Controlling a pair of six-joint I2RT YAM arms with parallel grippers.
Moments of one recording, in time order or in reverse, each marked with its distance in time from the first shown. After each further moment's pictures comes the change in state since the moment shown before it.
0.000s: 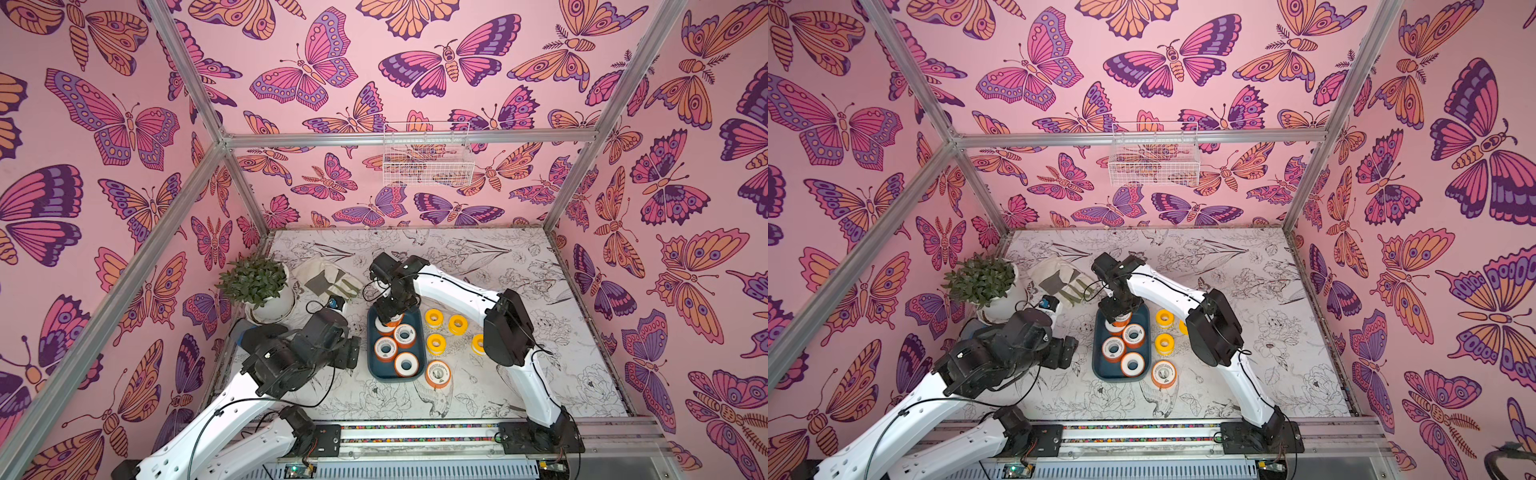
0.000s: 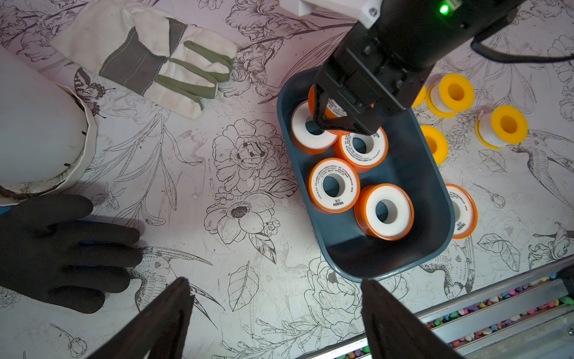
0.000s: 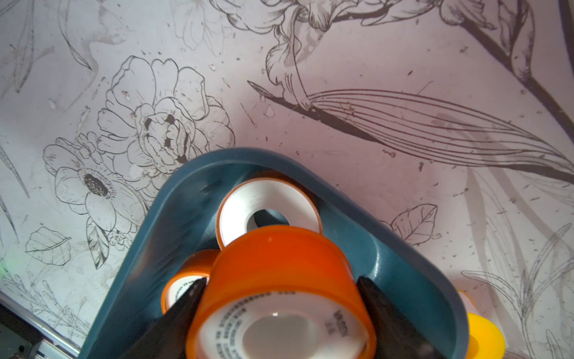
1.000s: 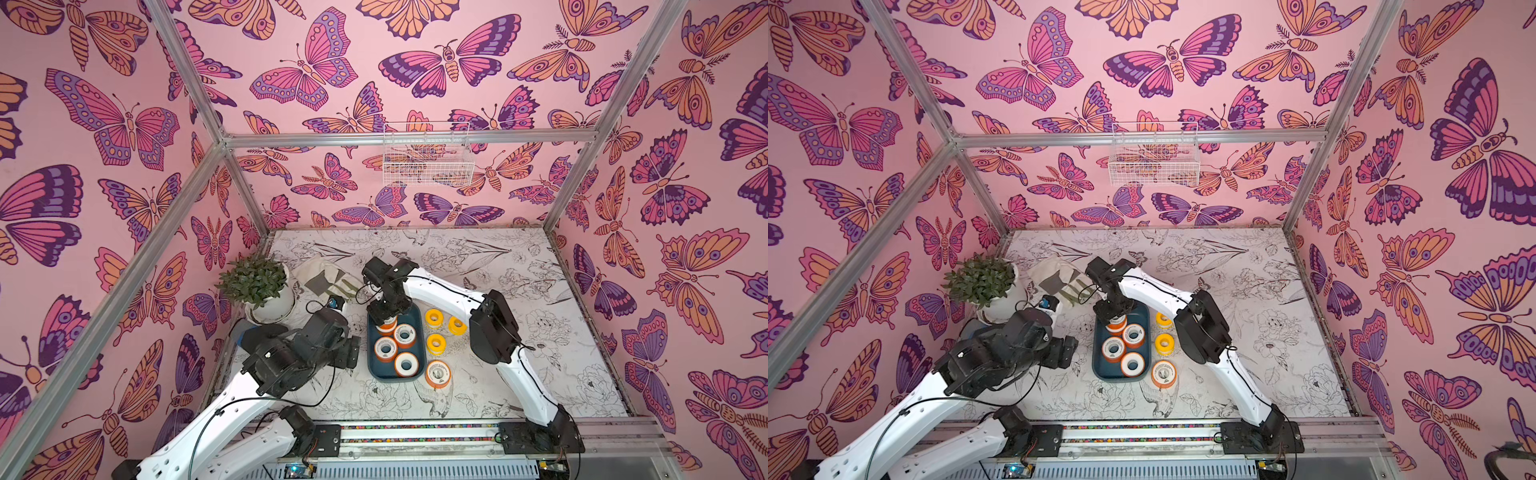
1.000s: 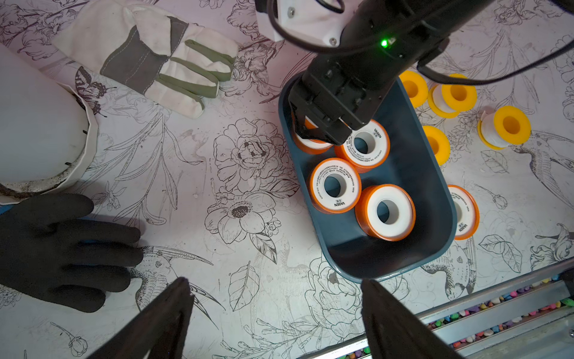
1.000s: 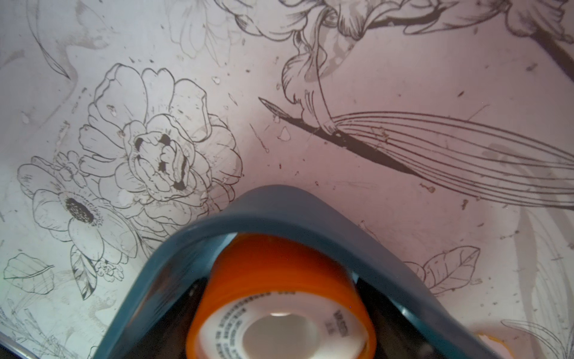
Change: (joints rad) left arm 0.005 0.006 0.000 0.000 0.000 0.000; right arm 0.016 0.119 0.109 -0.018 0.000 0.000
